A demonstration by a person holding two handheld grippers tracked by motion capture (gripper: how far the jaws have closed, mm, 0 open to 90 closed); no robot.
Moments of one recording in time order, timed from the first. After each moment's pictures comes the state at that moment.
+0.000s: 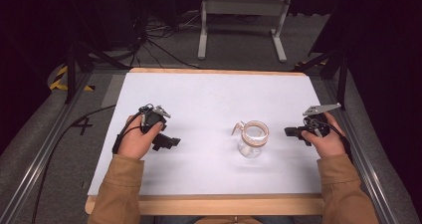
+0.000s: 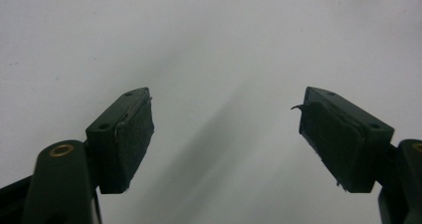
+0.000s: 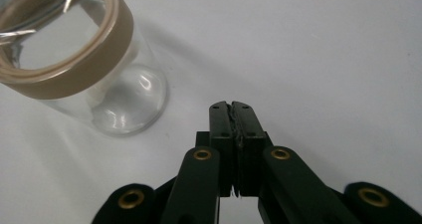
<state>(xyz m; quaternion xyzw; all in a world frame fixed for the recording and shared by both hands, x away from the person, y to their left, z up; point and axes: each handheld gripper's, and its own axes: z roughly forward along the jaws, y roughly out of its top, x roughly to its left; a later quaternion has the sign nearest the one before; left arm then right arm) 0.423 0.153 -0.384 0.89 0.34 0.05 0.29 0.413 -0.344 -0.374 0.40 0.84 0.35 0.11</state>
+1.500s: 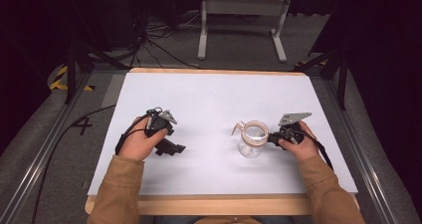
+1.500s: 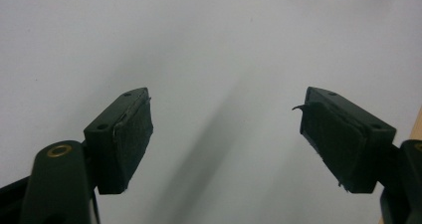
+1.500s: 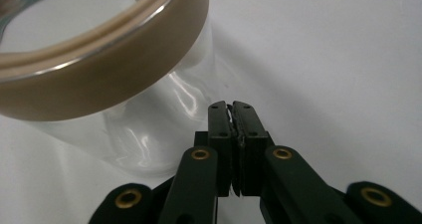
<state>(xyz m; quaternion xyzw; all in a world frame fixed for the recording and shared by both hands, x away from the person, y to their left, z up) 0.416 0.140 -0.384 0.91 0.28 0.02 0.30 0.428 -0.297 -0.427 0.30 0.87 0.39 0.09</state>
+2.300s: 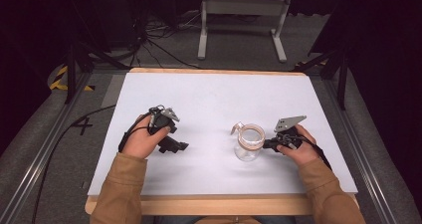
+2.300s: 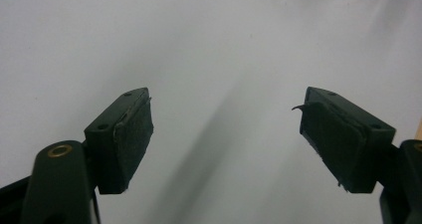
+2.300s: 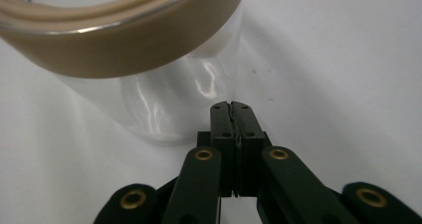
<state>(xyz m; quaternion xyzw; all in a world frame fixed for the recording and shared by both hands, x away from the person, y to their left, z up) 0.423 0.132 -0.383 0.91 0.28 0.02 0.31 0.411 -0.283 -0.420 0.26 0.90 0.35 0.08</state>
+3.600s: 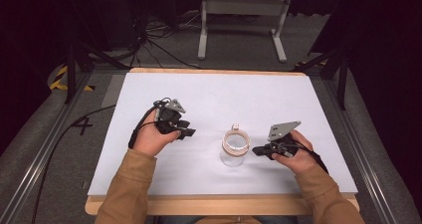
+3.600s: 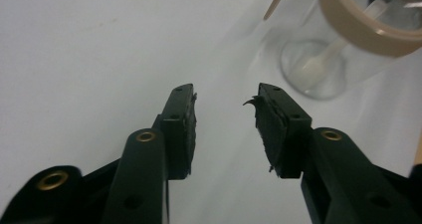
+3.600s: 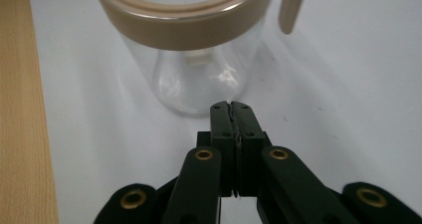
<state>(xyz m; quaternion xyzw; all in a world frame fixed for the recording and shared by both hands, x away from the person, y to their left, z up) 0.428 0.113 -0.362 0.88 0.27 0.05 0.39 0.382 -0.259 -0.397 0.21 0.91 0.35 0.08</state>
